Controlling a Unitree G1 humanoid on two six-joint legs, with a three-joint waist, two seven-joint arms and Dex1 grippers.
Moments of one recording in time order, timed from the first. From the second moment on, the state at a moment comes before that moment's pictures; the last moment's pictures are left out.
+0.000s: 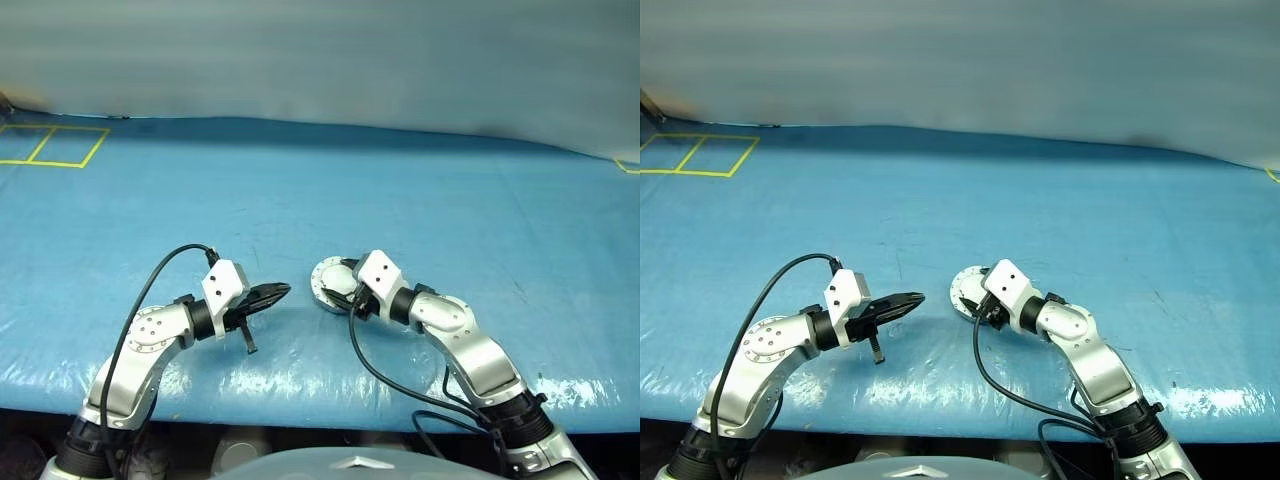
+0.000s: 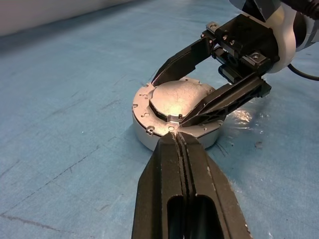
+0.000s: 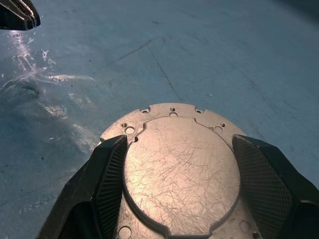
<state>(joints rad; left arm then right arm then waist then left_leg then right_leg) 0.04 0.54 -0.11 -0.35 -0.31 0.25 -0.83 -0.12 -0.41 0.32 -0.25 0.06 0.39 0.57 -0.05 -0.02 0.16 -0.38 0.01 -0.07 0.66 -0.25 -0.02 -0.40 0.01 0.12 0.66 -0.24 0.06</state>
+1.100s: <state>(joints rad) -0.16 0.36 -0.25 0.00 -0.12 0.15 -0.75 -0.12 -0.38 0.35 -0.30 0.02 0.48 0.52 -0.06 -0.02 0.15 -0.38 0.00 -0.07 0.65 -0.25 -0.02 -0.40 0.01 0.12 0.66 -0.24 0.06</state>
